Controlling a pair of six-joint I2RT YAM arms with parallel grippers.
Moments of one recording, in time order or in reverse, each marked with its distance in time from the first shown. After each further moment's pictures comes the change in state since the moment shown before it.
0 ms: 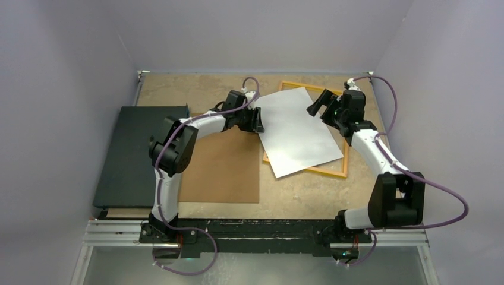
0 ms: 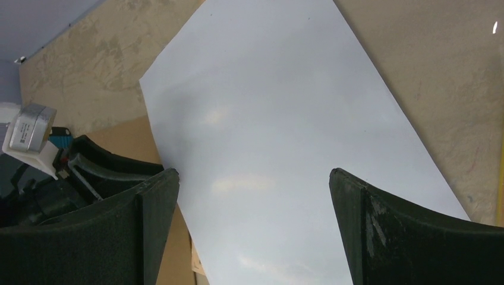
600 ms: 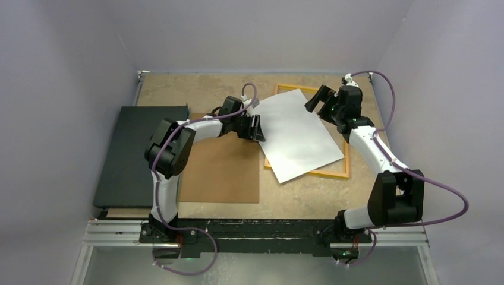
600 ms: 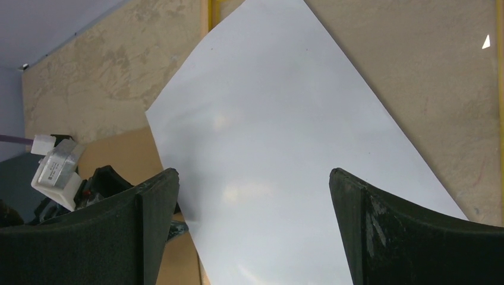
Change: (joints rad) left arm 0.007 -0.042 -0.111 0.018 0.152 -0.006; right arm 0.043 0.014 0.056 -0.012 0.054 0.006
